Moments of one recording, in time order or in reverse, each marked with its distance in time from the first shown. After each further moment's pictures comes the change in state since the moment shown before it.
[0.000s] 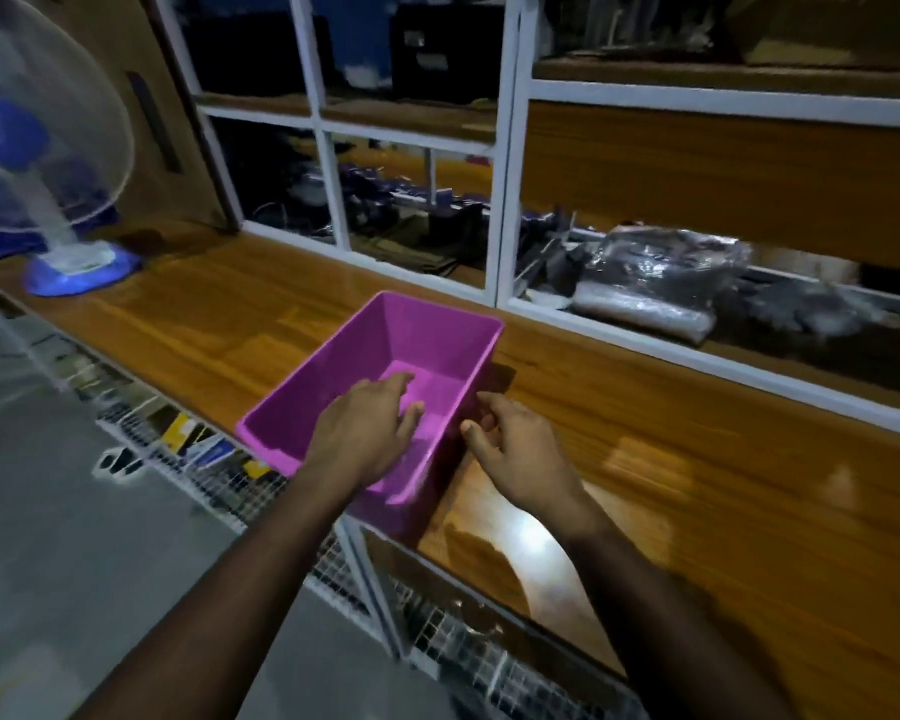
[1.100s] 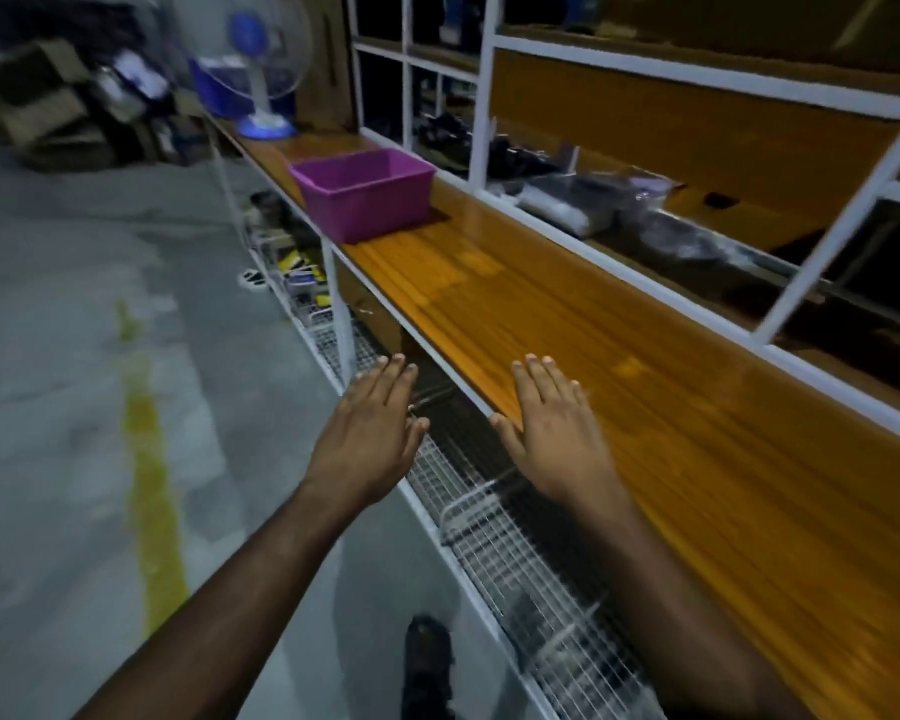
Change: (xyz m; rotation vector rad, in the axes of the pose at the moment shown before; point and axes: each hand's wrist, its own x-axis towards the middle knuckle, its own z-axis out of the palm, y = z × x) left_hand -0.499 0.602 0.096 0.142 0.144 -0.308; right_hand -0.536 0.300 -0.356 -0.423 -0.184 -0.446
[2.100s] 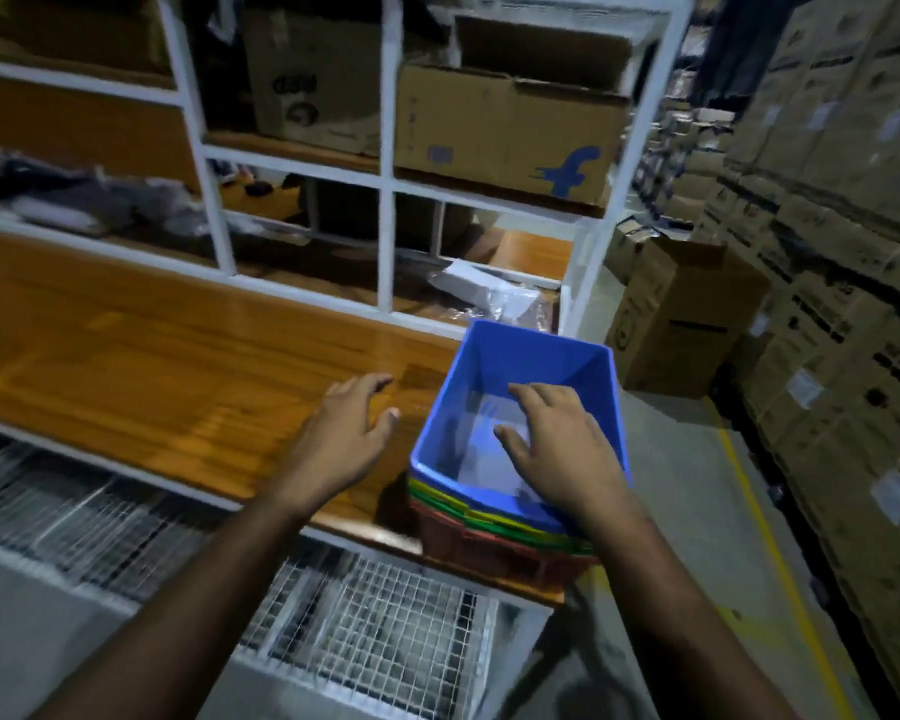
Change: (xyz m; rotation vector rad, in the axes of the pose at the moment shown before) left_hand -0.261 0.671 -0.011 -0.674 -0.150 0.499; right_hand -0.678 0.351 -0.266 -0.128 0.172 0.679
